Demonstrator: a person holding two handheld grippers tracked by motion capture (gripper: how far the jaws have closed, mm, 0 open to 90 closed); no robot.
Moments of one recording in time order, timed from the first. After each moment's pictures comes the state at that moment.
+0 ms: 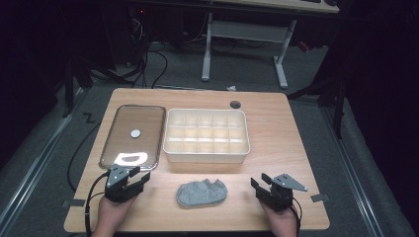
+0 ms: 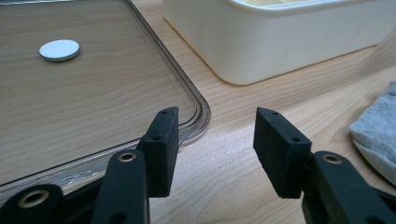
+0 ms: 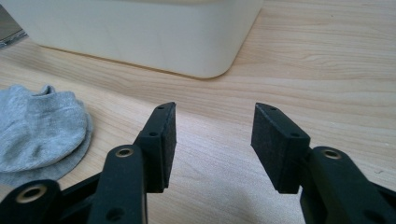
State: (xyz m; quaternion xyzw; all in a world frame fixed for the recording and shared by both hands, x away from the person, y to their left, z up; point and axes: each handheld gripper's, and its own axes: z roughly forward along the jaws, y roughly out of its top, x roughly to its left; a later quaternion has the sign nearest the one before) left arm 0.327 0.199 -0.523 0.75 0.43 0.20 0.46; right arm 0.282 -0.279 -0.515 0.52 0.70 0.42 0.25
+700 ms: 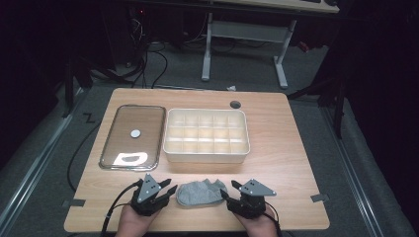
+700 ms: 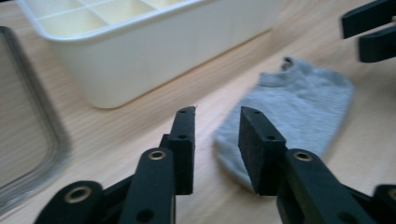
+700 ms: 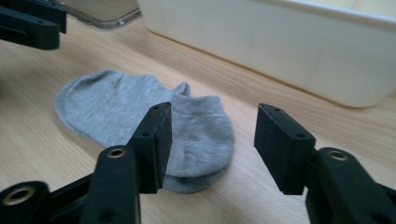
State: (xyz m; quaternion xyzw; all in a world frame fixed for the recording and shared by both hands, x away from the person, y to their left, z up) left arm 0.287 0.116 -0.504 0.81 0.32 0.17 0.46; right arm 0.267 -0.197 -0.503 0.43 0.77 0.43 0.20
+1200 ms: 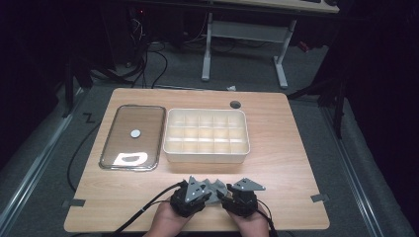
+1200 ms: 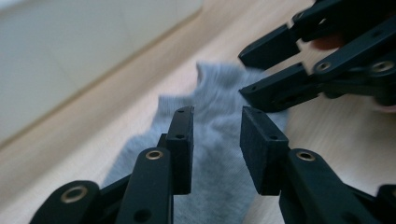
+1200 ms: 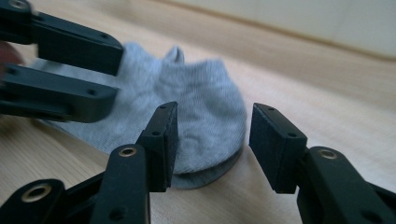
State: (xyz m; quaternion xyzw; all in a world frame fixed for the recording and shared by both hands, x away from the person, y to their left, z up) left arm 0.293 0.021 -0.519 0.86 0.27 0.14 0.41; right arm 0.280 -0.183 -0.527 0.48 0.77 0.38 0.16
